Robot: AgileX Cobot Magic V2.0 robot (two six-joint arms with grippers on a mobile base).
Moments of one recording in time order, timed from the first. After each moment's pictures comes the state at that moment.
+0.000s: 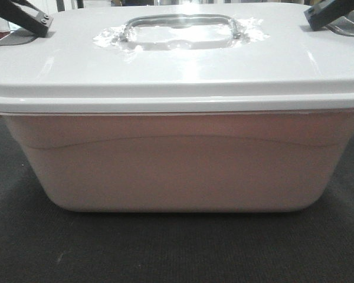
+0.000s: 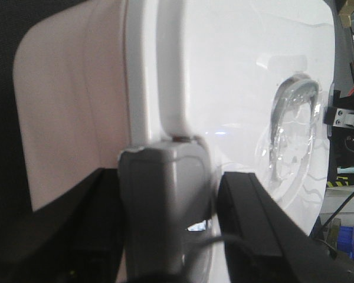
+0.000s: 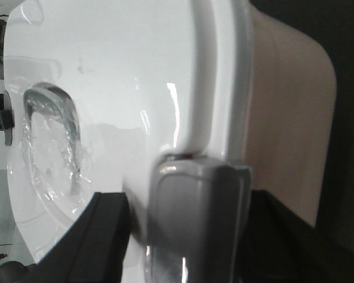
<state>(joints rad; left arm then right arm) 0.03 1.48 -0.99 -1.17 1.16 0.77 -0.15 1.36 -0.91 1.13 1.12 -0.66</state>
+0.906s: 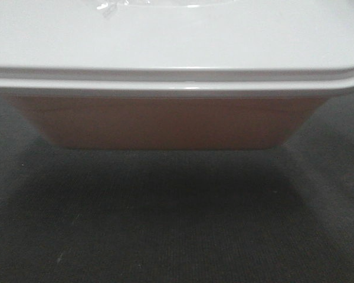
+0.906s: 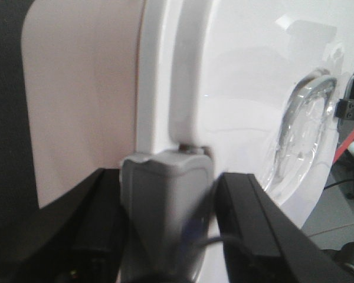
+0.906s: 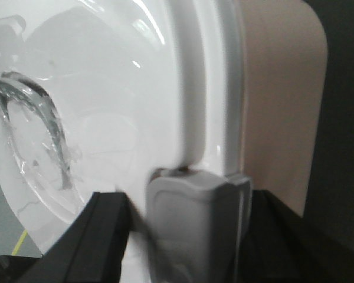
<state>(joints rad) 0.04 1.22 -0.98 -1.12 1.12 0.79 -0.09 1.22 -0.95 1.12 1.09 -0.74</state>
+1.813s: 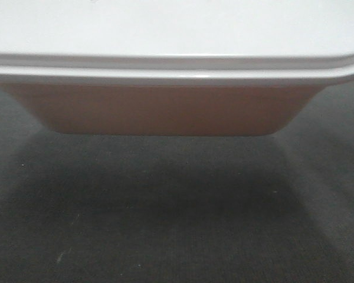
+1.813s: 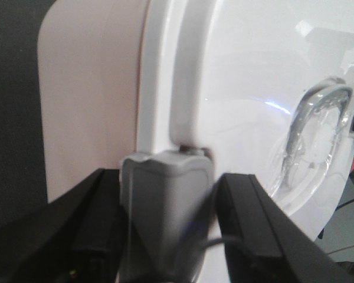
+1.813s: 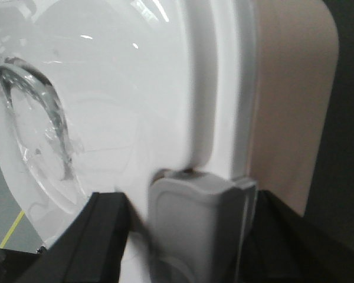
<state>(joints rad) 0.05 1.17 -0.98 -1.11 1.08 0.79 -0.07 1.16 -0.95 1.12 1.08 -0.75</state>
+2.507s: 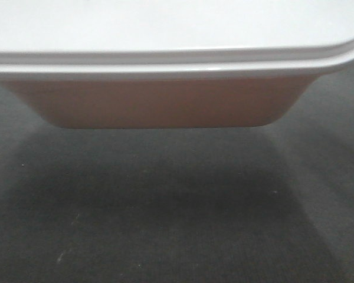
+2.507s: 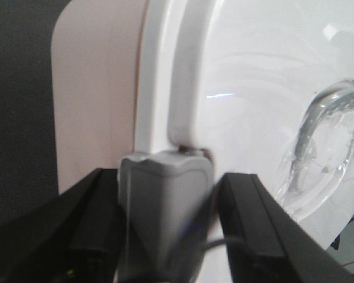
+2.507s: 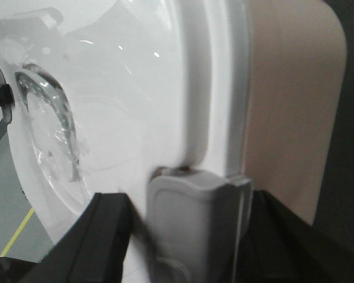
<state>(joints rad) 0.05 1.16 -0.98 -1.09 1.04 0.79 -0.06 1.16 -0.95 1.17 1.07 -0.79</state>
